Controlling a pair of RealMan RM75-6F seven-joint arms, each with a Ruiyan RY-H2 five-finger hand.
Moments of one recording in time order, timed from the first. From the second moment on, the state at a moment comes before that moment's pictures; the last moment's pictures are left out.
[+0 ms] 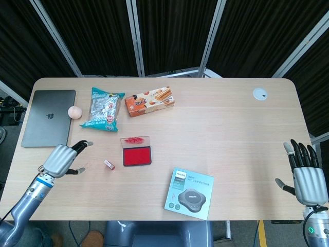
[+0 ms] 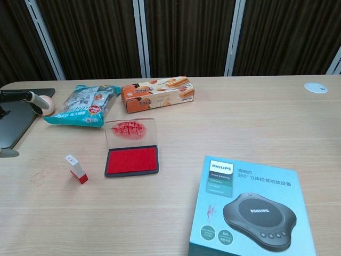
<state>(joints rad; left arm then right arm) -0.42 -1.38 -0.03 -1.27 1.69 1.20 -0.10 0.08 -1.19 0.10 -1.53 -1.52 1.55 -0.16</state>
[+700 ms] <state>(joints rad) -0.58 -1.61 0.05 -0.96 1.79 1.13 -0.19 0.07 -1.20 0.12 -1.49 -1.44 1.52 -0.16</state>
